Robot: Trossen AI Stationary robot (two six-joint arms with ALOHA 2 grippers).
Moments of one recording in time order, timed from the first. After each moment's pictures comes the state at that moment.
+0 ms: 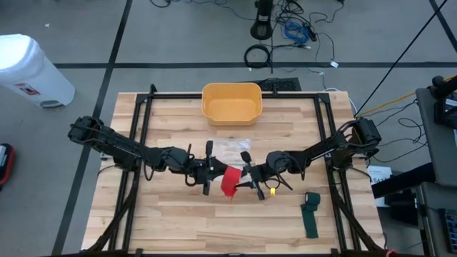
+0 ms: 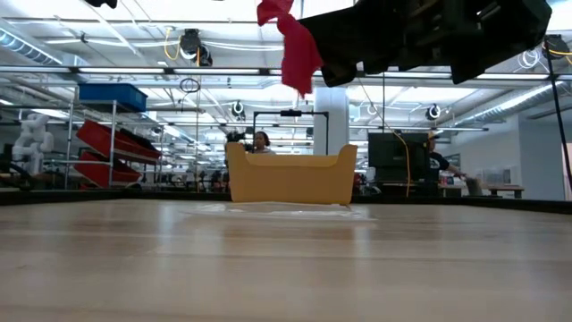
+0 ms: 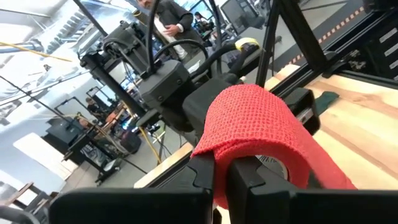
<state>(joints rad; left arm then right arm) -0.25 1.42 0.77 0.64 -0.16 0.69 0.19 1.67 0.69 0.88 -0.15 -0.13</state>
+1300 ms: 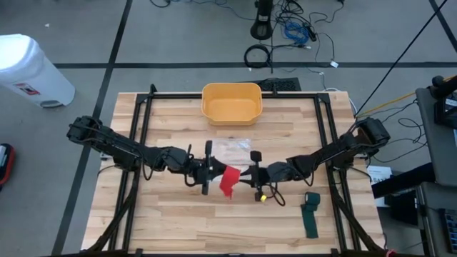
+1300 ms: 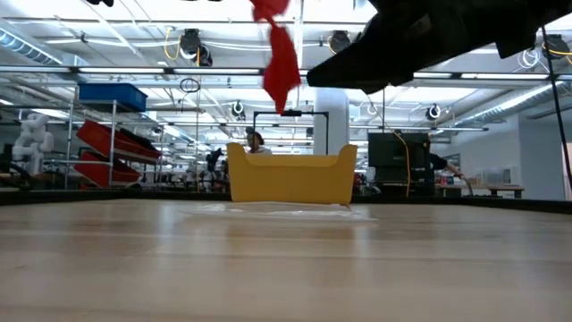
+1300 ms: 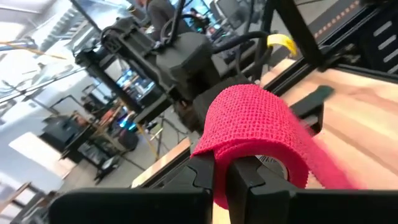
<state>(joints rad) -0.25 1.40 0.77 0.60 -0.16 0.69 0.31 1.59 0.71 0.55 0.28 -0.07</state>
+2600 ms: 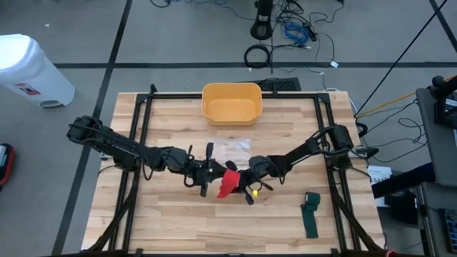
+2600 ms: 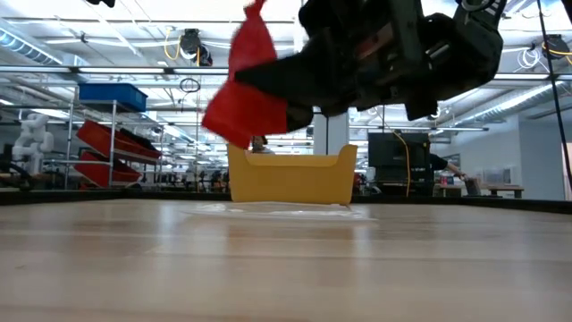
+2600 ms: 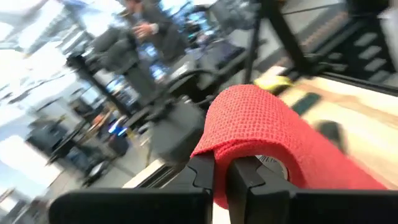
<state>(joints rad) -0.25 1.40 0.77 0.60 -0.12 0.67 0.17 1.97 0.87 0.94 -0.31 0.02</state>
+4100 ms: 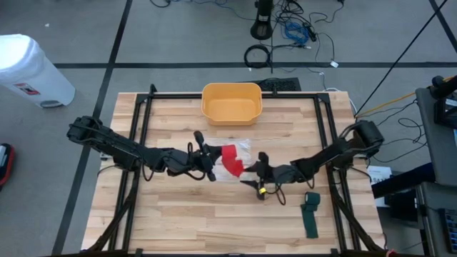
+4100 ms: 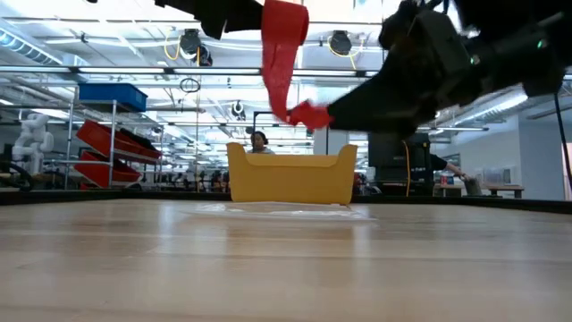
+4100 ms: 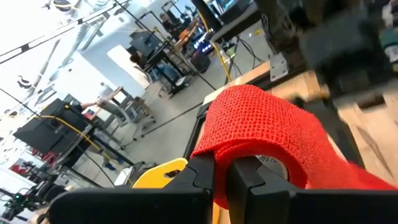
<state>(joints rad) -0.27 1.40 0.77 0.53 -0.67 0.63 0.33 1.65 0.54 0.81 0.41 0.24</state>
